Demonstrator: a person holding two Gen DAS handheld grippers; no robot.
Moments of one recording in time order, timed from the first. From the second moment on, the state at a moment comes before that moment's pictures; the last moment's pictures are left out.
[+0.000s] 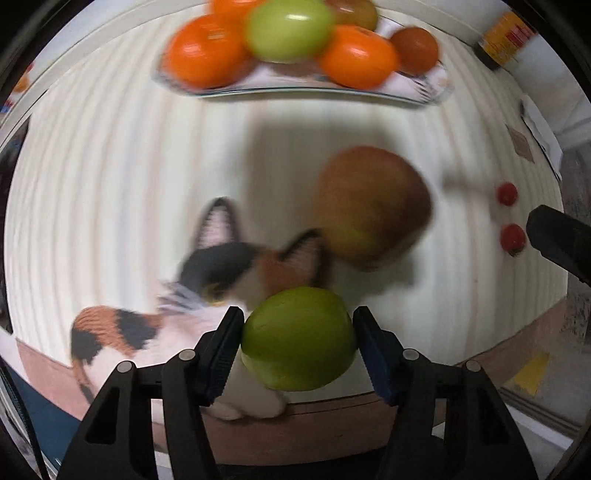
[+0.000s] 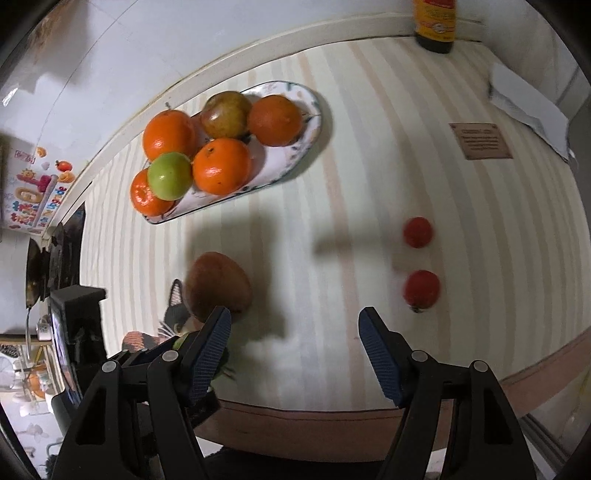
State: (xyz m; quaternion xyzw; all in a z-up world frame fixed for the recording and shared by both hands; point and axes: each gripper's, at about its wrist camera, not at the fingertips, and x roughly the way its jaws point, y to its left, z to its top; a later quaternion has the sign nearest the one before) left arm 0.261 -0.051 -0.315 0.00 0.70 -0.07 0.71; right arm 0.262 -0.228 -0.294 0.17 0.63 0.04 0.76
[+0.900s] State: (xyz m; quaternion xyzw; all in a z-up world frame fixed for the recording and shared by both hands) left arm 0.288 0.034 -0.318 -0.07 0.73 -0.03 0.68; right arm 0.287 -0.145 -0.376 0.12 0.69 0.13 0.70
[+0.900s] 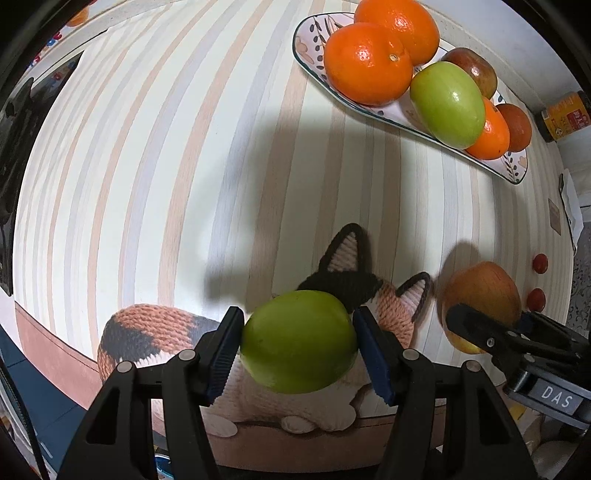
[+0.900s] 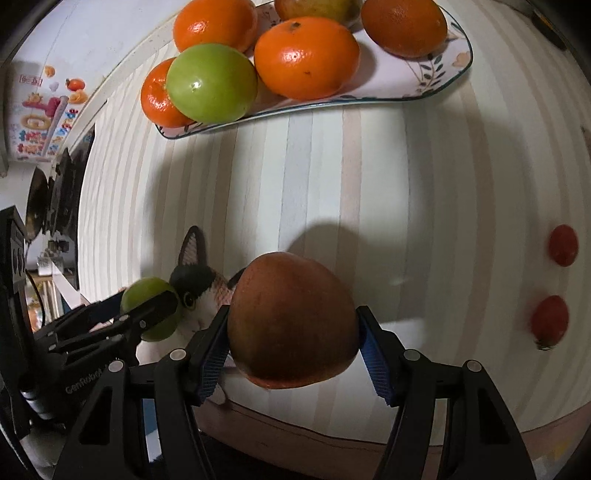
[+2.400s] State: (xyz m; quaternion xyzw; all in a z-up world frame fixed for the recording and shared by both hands) left arm 0.524 0.043 -0.298 -0.08 0.70 -0.01 0.71; right arm 0.474 -0.242 -0.326 0.11 0.63 0.02 0.77
